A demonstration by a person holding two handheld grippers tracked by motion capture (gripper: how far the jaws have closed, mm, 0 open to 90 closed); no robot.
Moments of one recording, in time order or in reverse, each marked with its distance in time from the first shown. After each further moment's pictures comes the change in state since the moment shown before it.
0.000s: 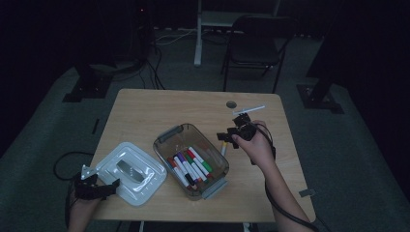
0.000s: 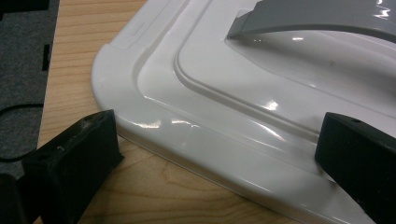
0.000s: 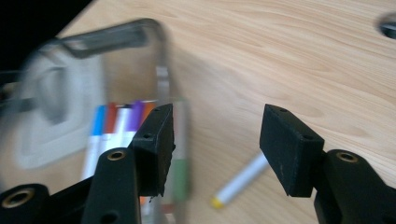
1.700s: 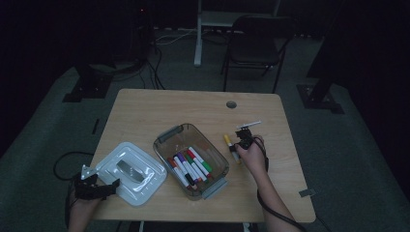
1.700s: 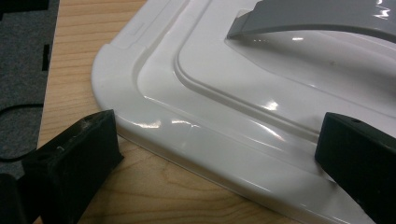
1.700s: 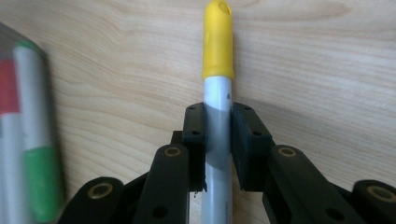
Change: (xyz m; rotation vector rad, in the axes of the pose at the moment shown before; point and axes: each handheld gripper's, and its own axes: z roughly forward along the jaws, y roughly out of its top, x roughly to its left) left arm 0.000 0.000 0.000 0.000 -0.001 0.000; right arm -0.067 -0.057 0.085 0.190 -0.144 0.241
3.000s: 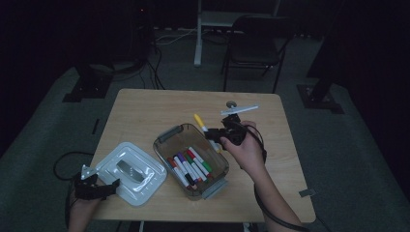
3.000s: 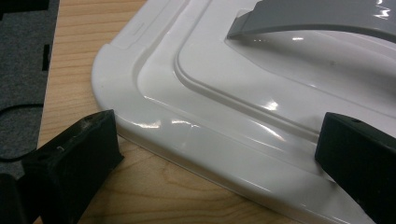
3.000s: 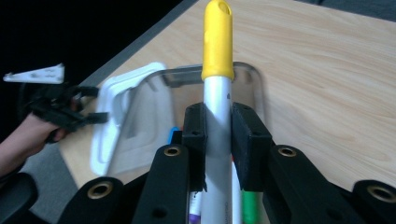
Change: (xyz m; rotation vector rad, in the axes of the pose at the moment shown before) left arm 0.000 0.000 0.000 0.001 0.001 0.000; right arm 0.132 0.016 -0.142 -0.276 0.273 -0.327
